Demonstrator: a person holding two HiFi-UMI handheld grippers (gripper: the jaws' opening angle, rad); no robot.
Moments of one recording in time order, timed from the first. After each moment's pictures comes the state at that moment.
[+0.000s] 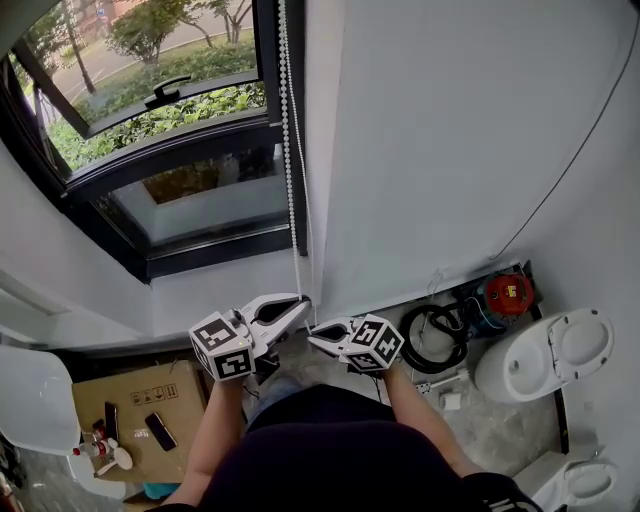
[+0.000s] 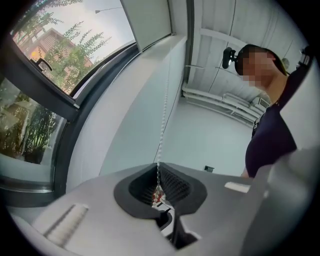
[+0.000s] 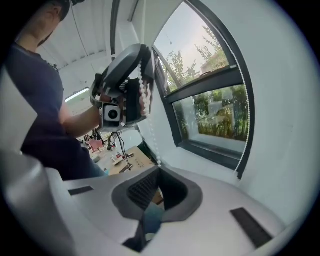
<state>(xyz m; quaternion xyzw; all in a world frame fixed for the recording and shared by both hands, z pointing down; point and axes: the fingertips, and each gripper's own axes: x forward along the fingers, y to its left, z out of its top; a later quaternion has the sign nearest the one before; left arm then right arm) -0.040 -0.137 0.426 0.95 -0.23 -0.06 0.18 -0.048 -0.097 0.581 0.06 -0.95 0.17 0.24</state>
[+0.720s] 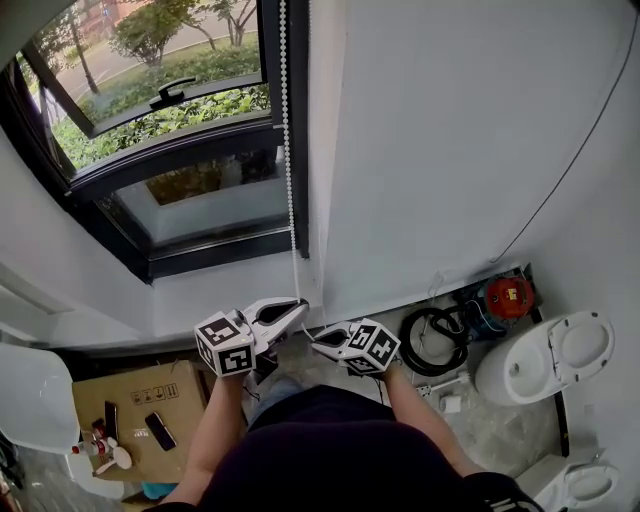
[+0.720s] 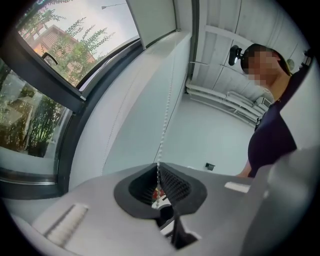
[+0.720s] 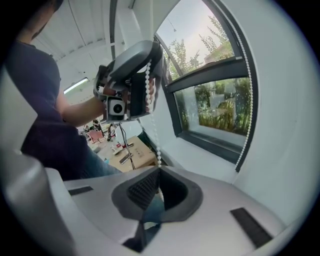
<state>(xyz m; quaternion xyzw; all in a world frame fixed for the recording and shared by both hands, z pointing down) -0.045 -0.136 0.459 0.95 -0.23 -0.03 0.20 -0.044 -0.084 0.604 0.06 -0.94 0.16 0.30</state>
